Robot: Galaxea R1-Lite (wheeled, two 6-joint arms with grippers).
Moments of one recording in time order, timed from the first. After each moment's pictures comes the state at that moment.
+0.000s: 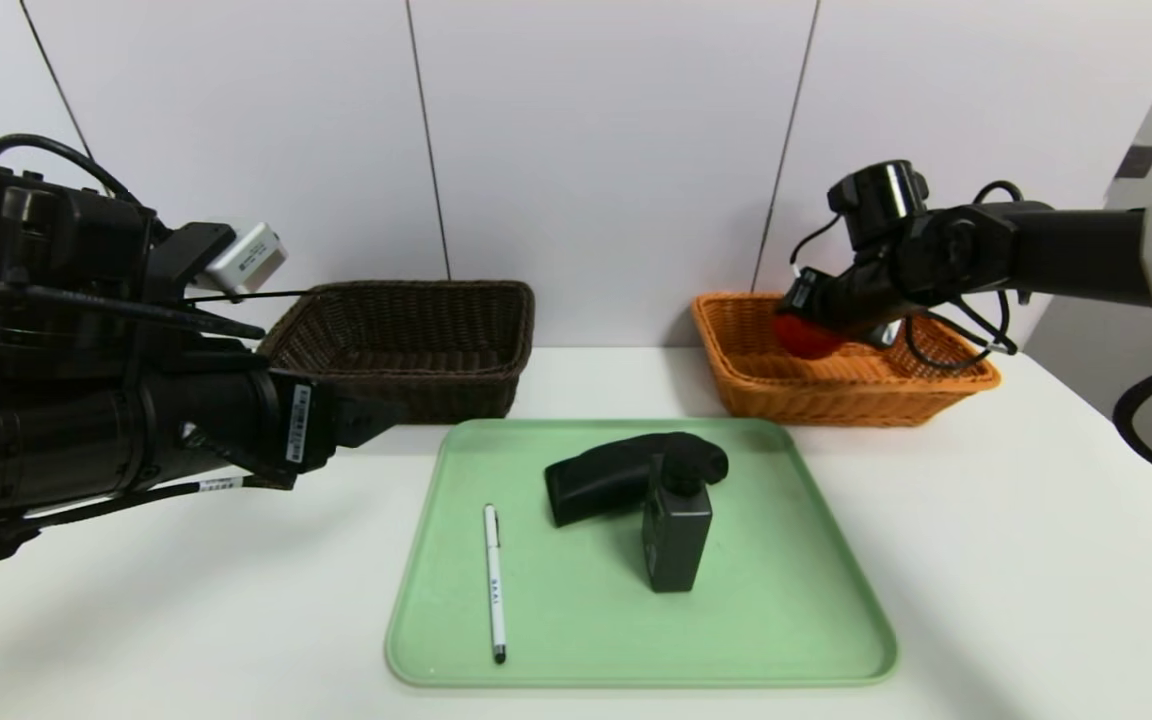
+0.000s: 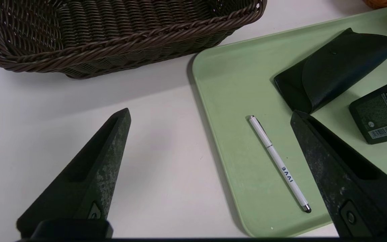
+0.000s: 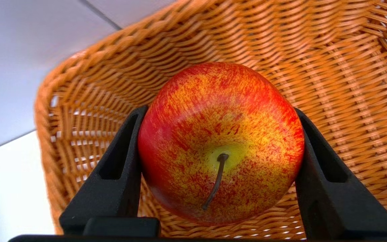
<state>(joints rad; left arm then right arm) -0.46 1.38 -0.95 0.04 0.13 -0.13 0.18 2.23 -1.95 0.39 -0.19 0.53</state>
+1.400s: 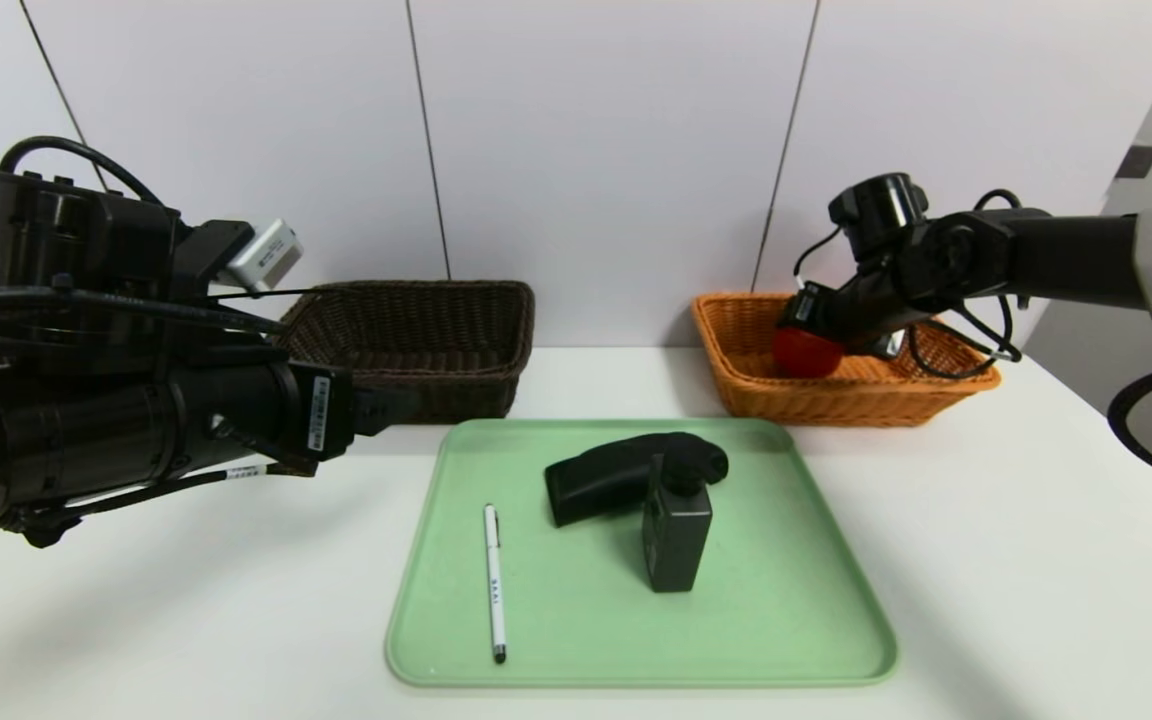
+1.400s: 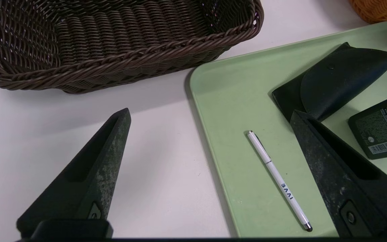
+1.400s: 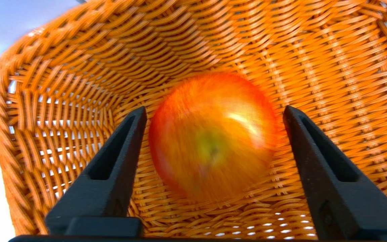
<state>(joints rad) -0.46 1.41 -0.94 -0.04 0.13 -0.12 0.17 2.25 -1.95 0.43 -0.17 0.50</state>
